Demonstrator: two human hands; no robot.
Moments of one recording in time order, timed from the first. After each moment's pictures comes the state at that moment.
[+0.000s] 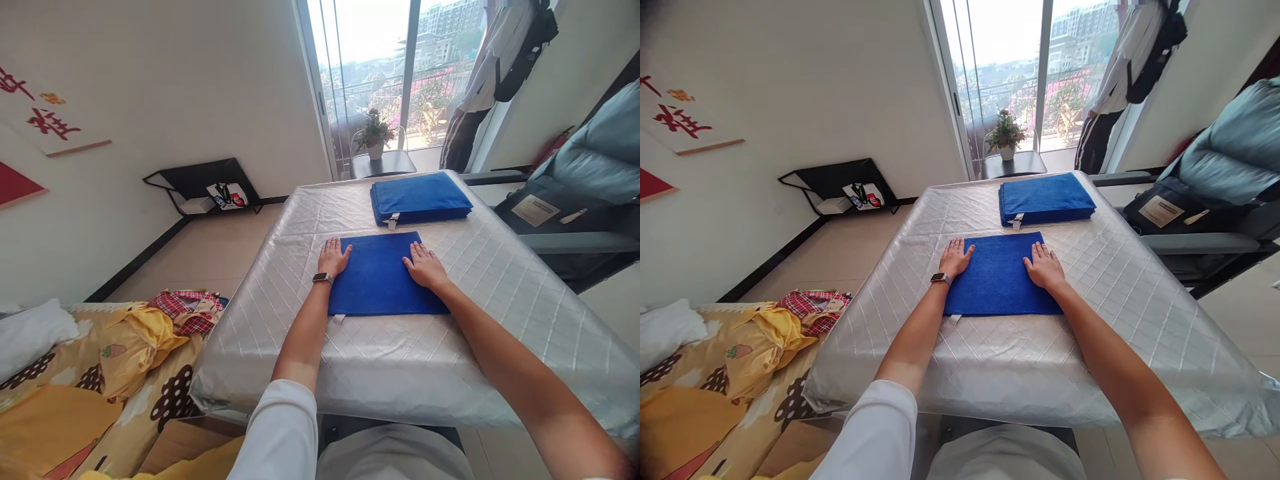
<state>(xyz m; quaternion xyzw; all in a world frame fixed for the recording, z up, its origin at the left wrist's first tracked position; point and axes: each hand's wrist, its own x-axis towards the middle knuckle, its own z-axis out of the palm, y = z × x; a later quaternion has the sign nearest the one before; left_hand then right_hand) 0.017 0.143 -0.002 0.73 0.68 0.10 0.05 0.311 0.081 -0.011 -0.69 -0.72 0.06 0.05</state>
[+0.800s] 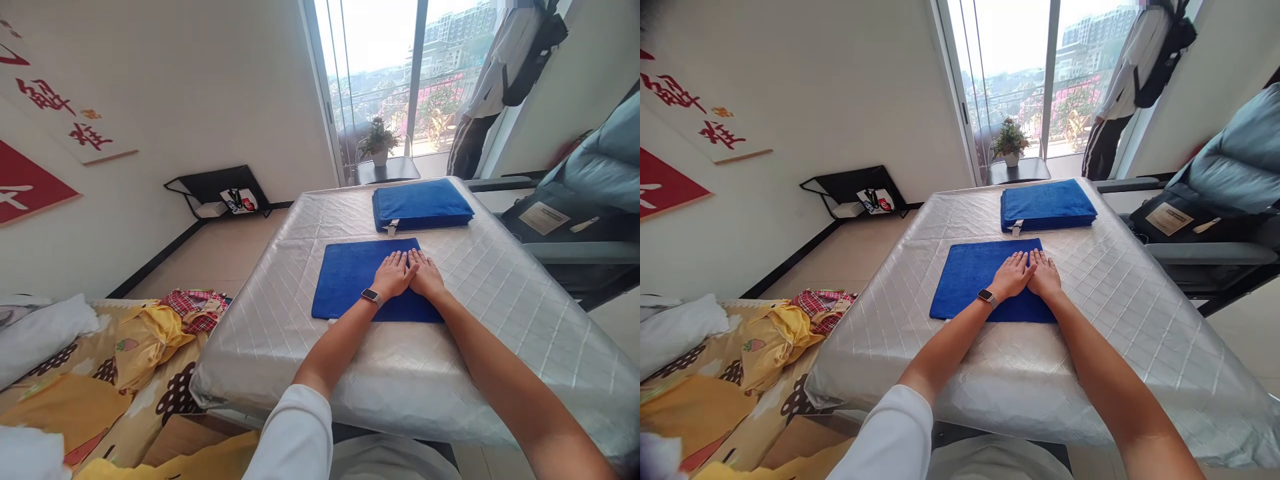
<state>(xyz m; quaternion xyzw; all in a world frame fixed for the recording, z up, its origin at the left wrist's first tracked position) 0.182 0.083 -0.004 0.86 0.50 0.11 0.05 0.312 0.080 -0.013 -0.68 -0.73 0.04 0.06</state>
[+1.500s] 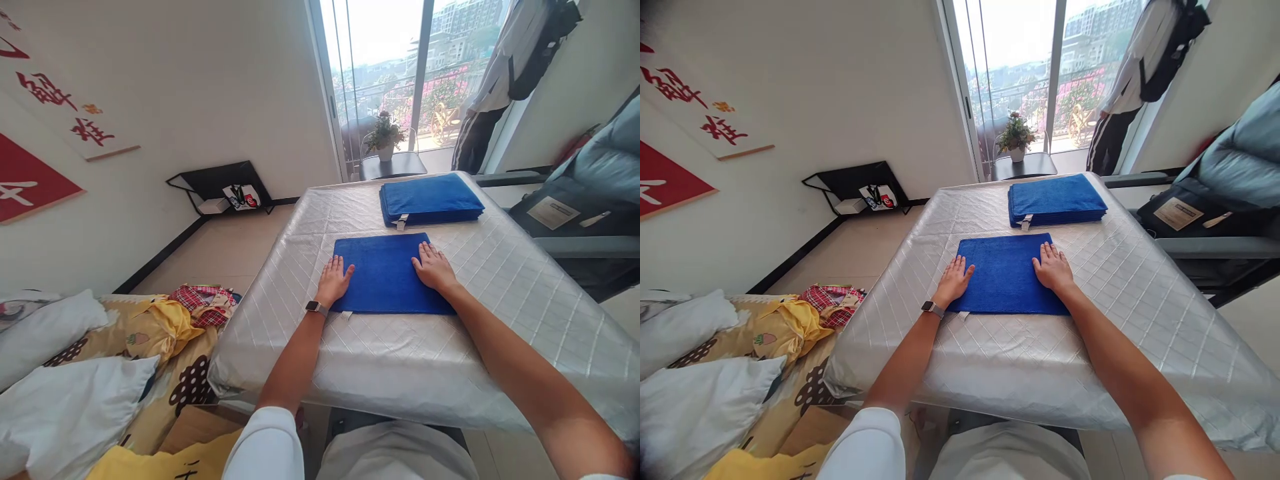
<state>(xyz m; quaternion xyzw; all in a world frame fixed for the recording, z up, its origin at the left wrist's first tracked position) -0.009 0.056 -0.004 0.74 0.67 0.06 0.04 0.305 0.077 -0.005 -0.69 -0.71 0.01 0.08</state>
